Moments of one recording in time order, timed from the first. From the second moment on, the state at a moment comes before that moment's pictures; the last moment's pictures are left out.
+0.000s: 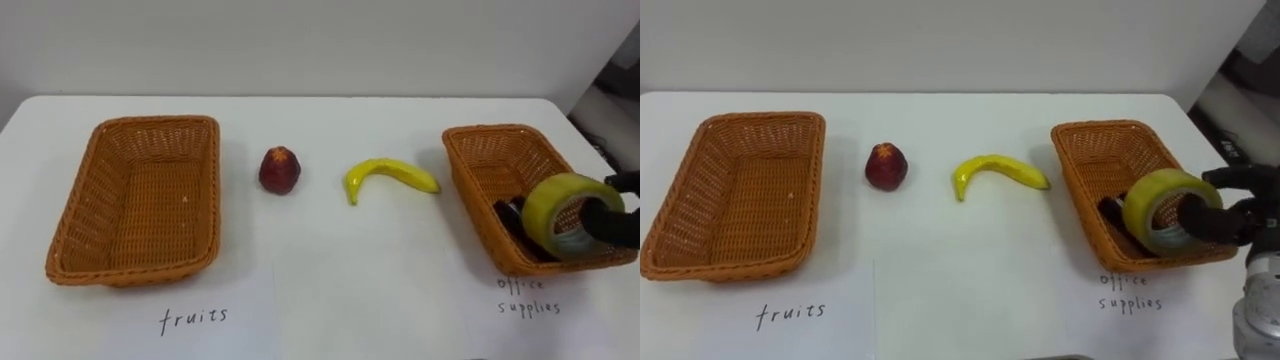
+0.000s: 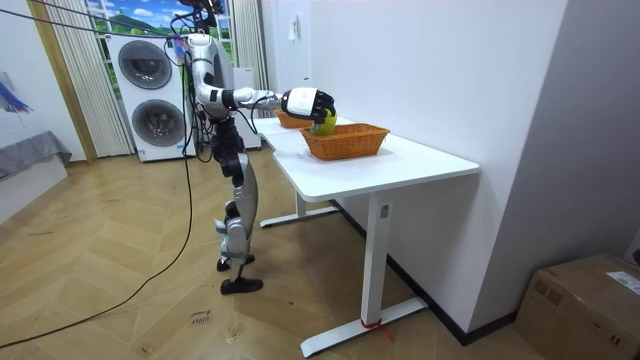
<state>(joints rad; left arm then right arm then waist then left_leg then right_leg) 0.36 0.22 0.23 1.08 0.19 0.15 0.18 0.09 -0.42 -0.36 0.12 -0.07 0.17 -0.19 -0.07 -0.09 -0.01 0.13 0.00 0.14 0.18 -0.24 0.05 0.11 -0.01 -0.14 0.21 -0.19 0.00</state>
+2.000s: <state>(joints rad) 0.33 0.23 0.23 0.99 0.21 0.13 0.18 -0.07 -0.46 -0.23 -0.06 0.04 0.15 -0.28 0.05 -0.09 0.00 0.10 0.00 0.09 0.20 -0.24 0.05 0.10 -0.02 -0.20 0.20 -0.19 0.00</state>
